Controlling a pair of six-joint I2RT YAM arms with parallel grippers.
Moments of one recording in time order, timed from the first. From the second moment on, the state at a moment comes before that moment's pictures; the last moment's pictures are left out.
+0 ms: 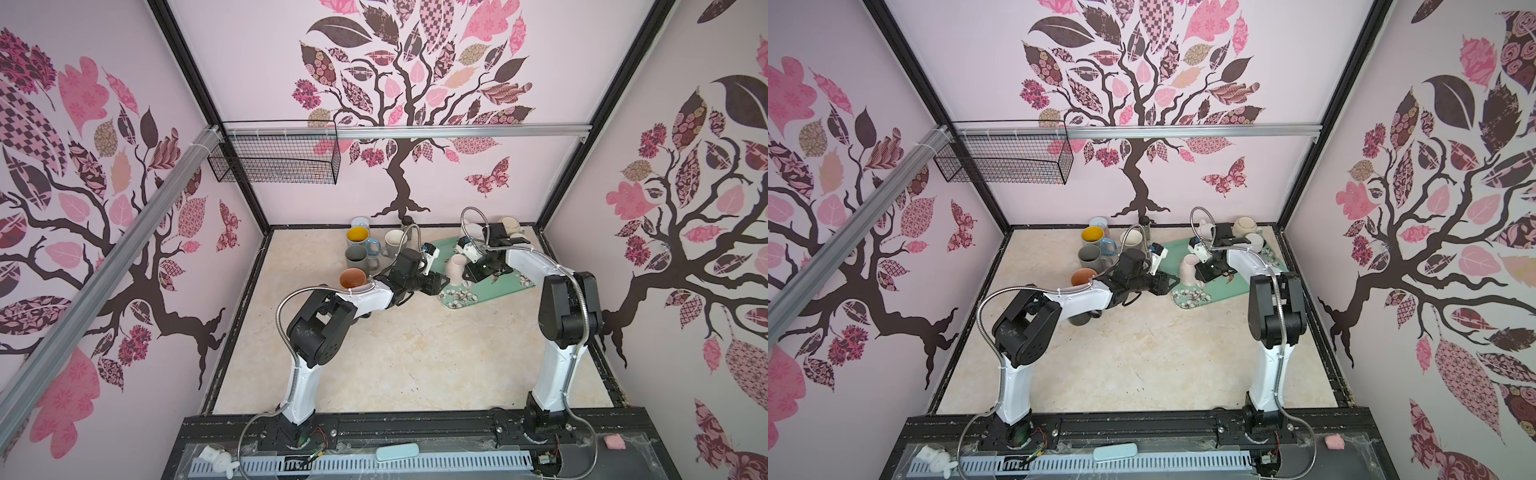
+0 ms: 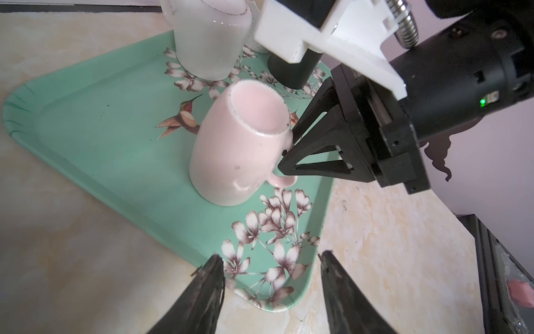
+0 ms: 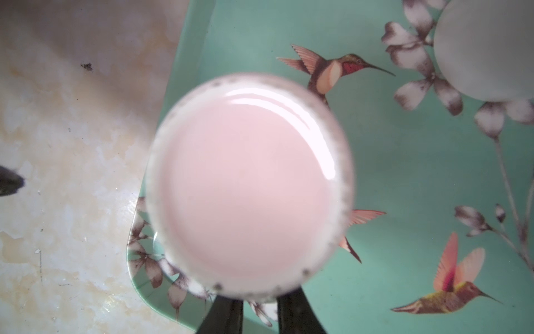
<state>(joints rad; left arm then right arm) -0.67 2.05 1.36 0.20 0.35 -0.31 0.12 1.99 1.53 -0.72 -0.30 -0.39</state>
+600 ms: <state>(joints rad) -0.61 1.91 1.25 0.20 0.36 -0.34 0.13 1.80 1.17 -0.34 -0.33 -0.13</state>
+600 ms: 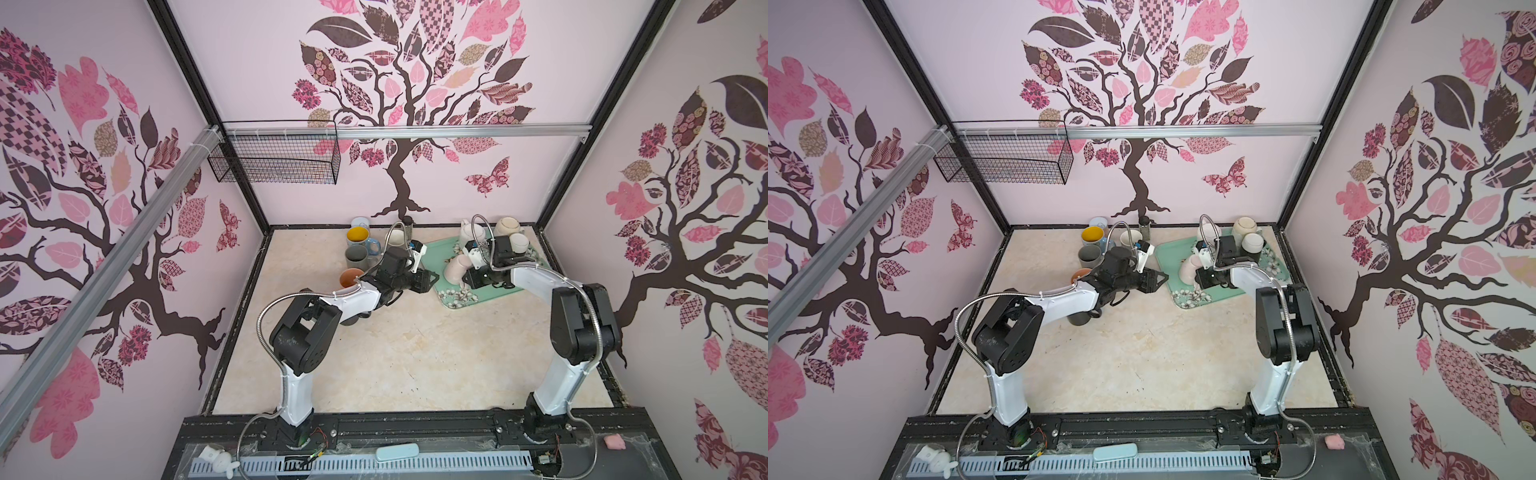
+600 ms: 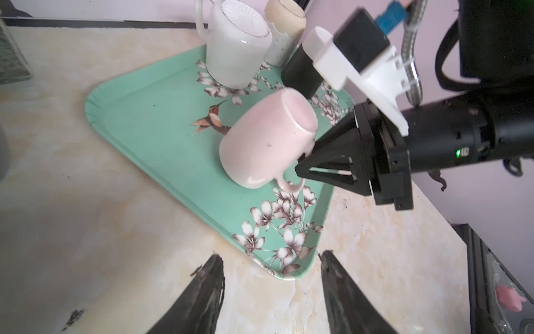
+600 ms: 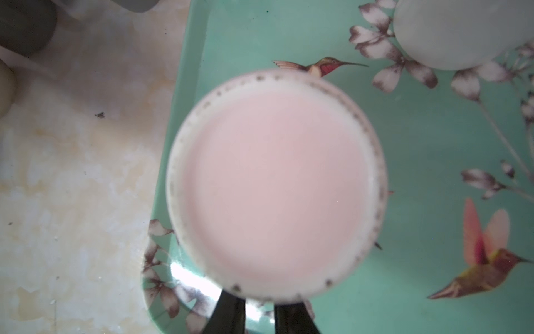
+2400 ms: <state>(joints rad) -0.42 1.87 1.27 1.02 0.89 -1.22 0.25 1.53 0.91 0.89 -0.72 0.82</state>
